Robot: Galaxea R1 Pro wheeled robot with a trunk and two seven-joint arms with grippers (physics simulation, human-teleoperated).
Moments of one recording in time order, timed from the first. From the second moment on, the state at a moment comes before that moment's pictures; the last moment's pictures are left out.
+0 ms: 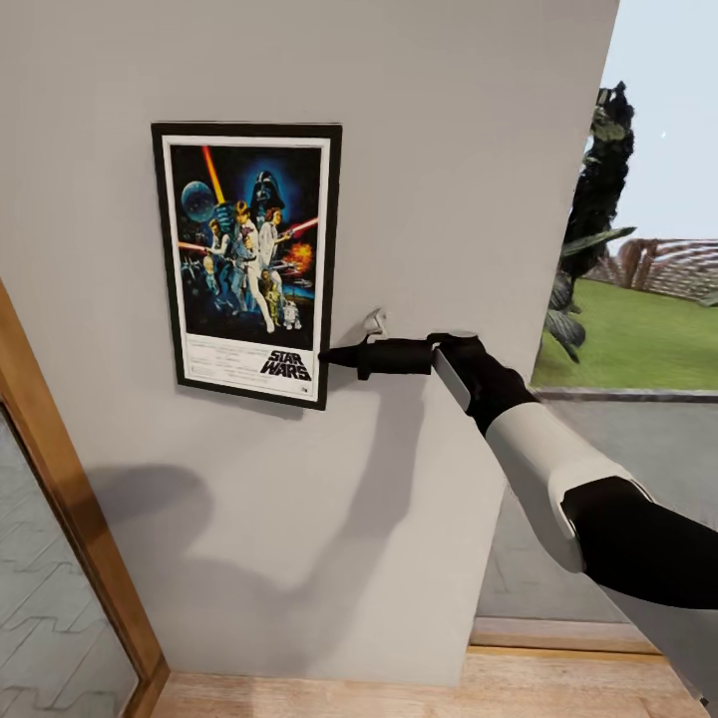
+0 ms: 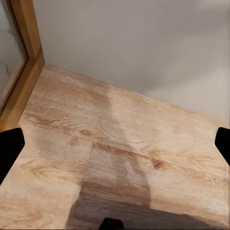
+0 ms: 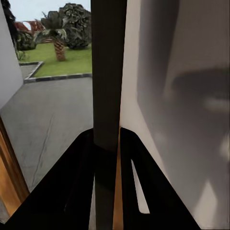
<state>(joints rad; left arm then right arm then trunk) 0.08 0.25 0.56 -0.57 0.10 -0.16 -0.62 -1.33 0.10 0.26 -0.55 -0.21 0.32 1.15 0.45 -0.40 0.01</state>
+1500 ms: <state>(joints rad) 0.10 0.25 0.56 -0.57 0.10 -0.17 -0.62 -1.29 0.09 0.26 -0.52 -0.21 0.29 1.18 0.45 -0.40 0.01</state>
